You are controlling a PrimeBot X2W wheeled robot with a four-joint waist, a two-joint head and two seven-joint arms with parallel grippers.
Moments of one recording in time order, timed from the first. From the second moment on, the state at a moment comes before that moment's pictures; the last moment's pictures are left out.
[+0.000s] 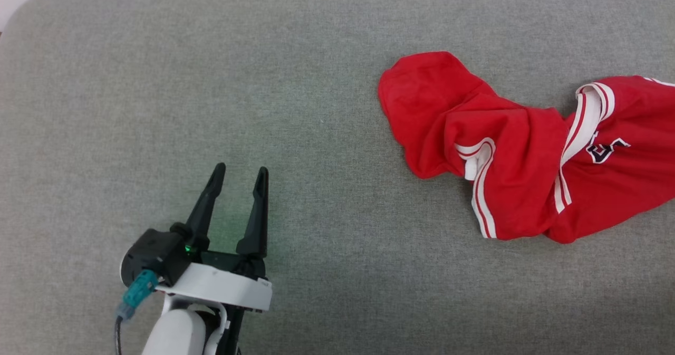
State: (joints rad) left arm -0.21 0.09 -0.12 0.10 -0.31 -0.12 -0.26; right arm -0.87 -0.92 0.83 0.87 1.21 0.13 0.08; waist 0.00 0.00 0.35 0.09
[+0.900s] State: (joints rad) left arm -0.41 0.39 -0.39 -0.02 -0.38 -0.13 0.04; right arm -0.68 -0.70 0.52 0.62 1.00 0.13 -0.26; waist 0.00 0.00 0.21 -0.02
